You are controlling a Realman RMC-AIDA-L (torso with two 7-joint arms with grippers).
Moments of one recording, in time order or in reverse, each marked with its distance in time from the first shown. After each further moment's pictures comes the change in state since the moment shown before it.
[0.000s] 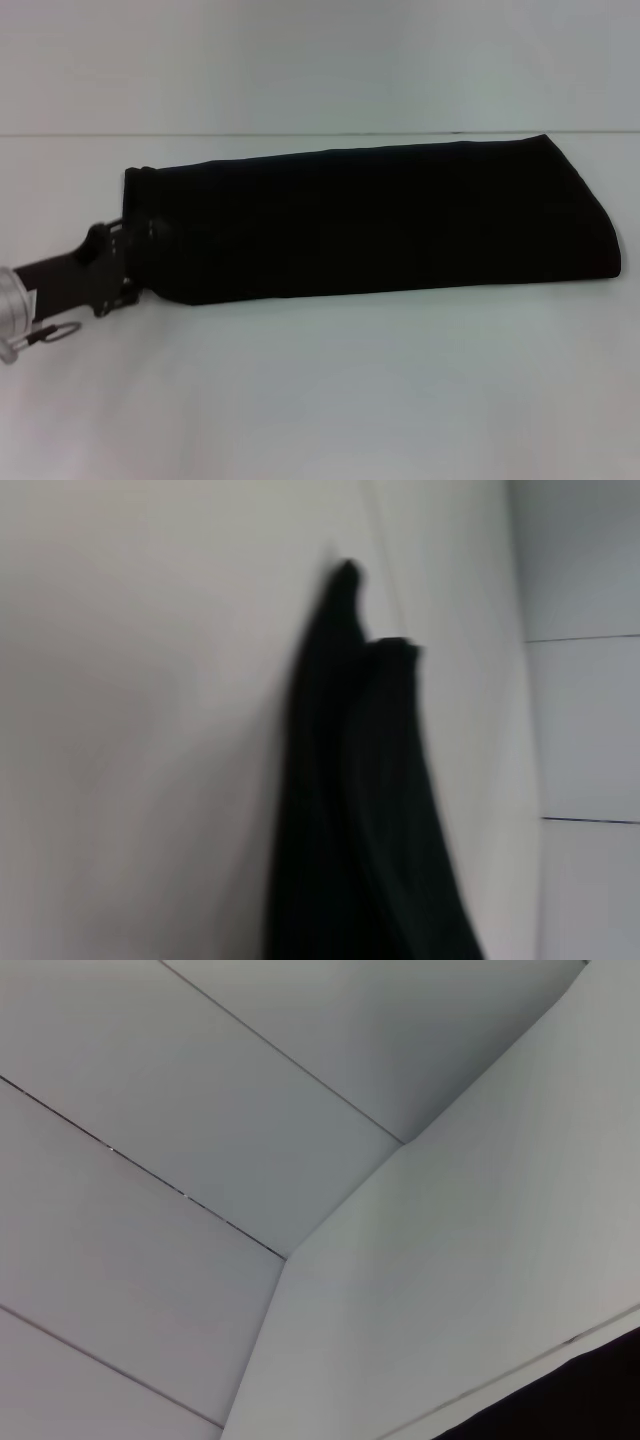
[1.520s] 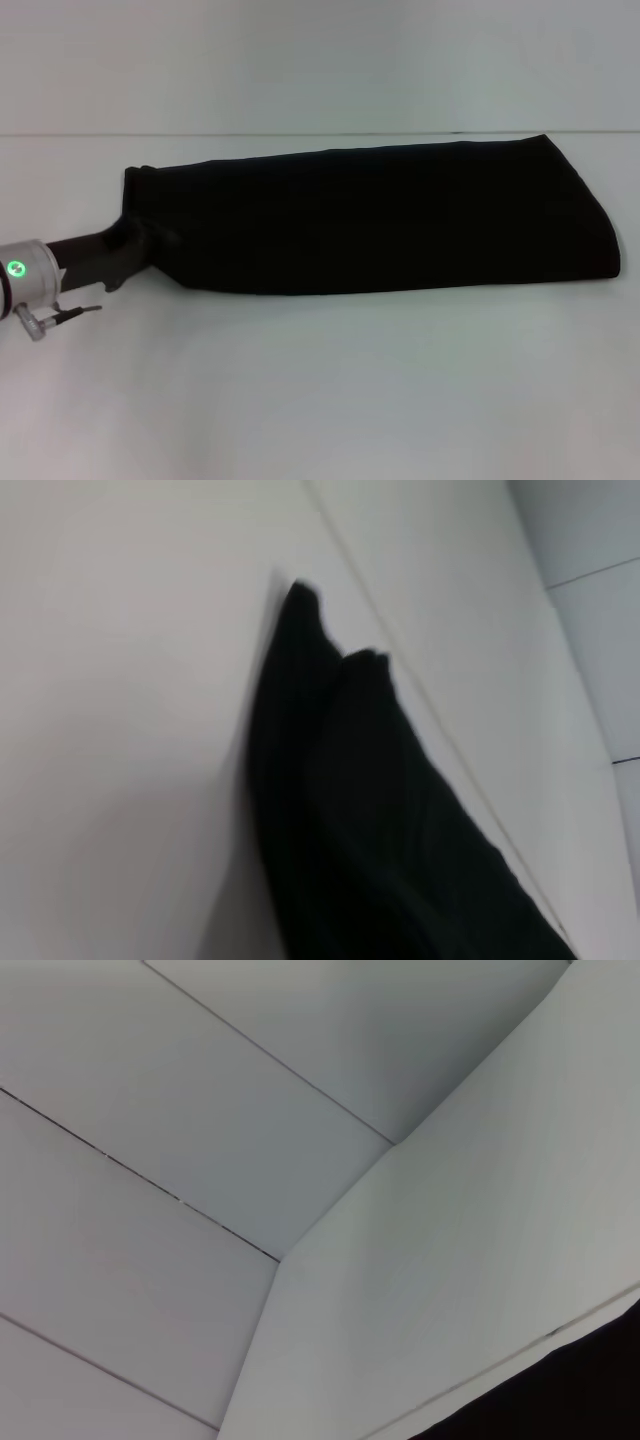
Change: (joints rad) left arm -0.082 0.005 0.065 -0.030 0.025 -0.137 0.179; right arm -0.022 -0.005 0.007 0.015 0.006 -0.010 -0.013
